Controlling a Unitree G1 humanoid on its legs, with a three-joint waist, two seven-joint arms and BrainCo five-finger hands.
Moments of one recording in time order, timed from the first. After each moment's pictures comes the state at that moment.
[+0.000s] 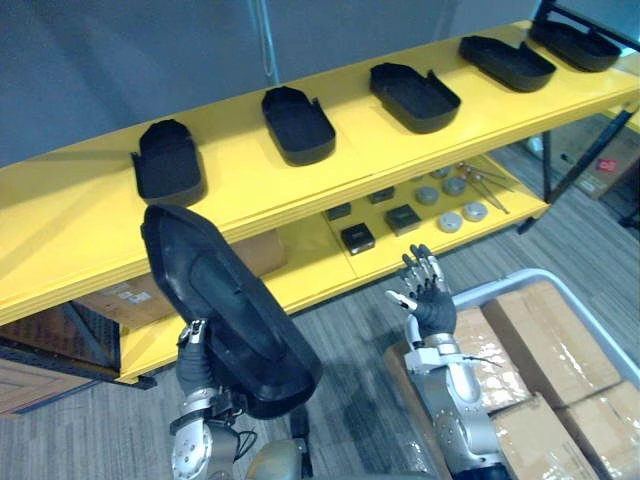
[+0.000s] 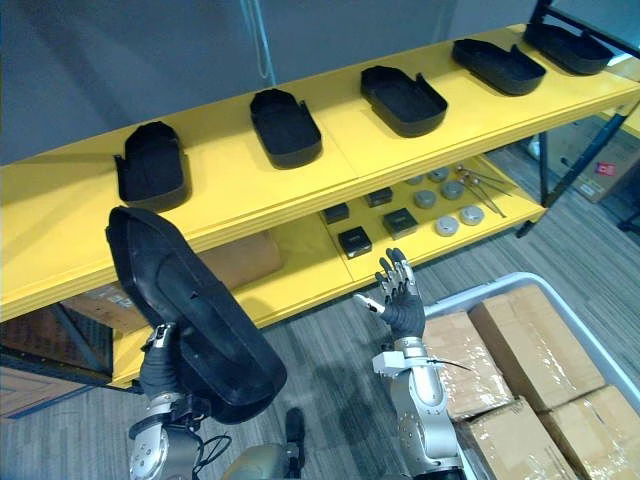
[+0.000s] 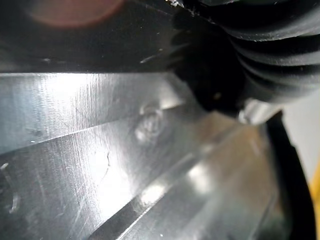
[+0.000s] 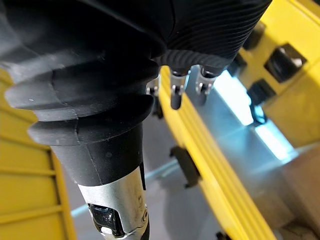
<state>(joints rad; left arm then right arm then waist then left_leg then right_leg) 0.43 -0.01 0.02 -0.25 -0.46 -0.27 0.14 0.08 -0.04 0.12 -0.02 0.42 -0.24 0.02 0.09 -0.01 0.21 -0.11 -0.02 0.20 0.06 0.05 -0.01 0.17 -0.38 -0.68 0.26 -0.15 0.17</state>
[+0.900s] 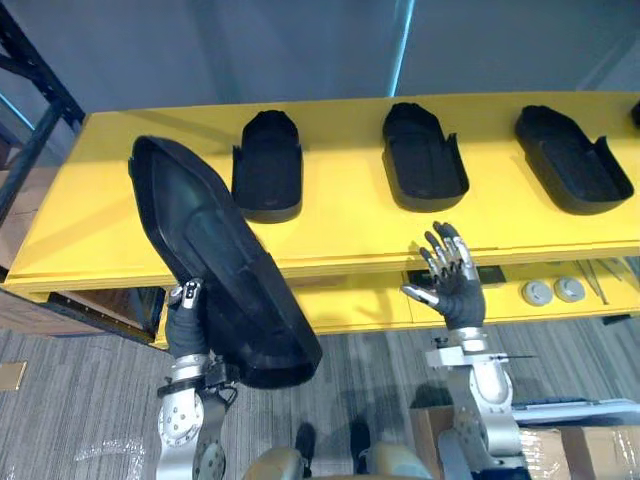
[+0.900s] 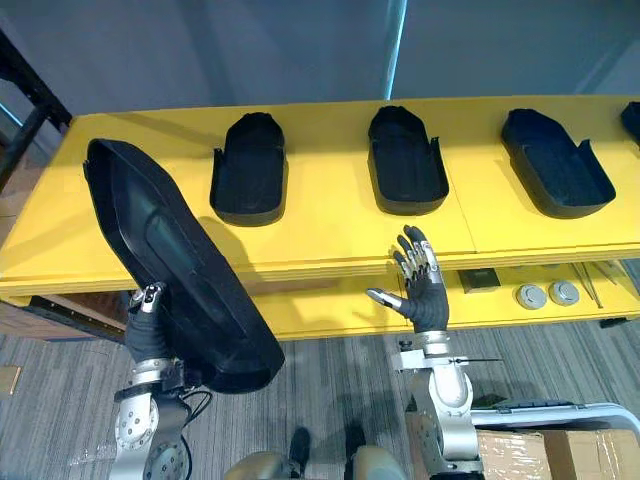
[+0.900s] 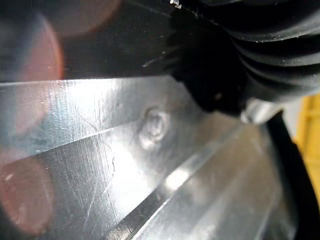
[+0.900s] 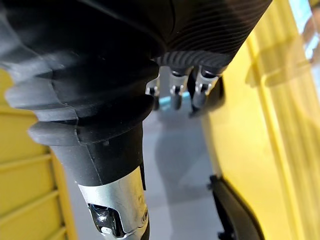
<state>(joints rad) 0.27 0.04 0.02 -0.28 -0.37 -0.29 0.10 0.13 -0.06 0.05 -0.15 0.30 -0.32 0.11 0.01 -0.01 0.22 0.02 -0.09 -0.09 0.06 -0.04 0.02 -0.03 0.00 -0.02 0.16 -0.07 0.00</state>
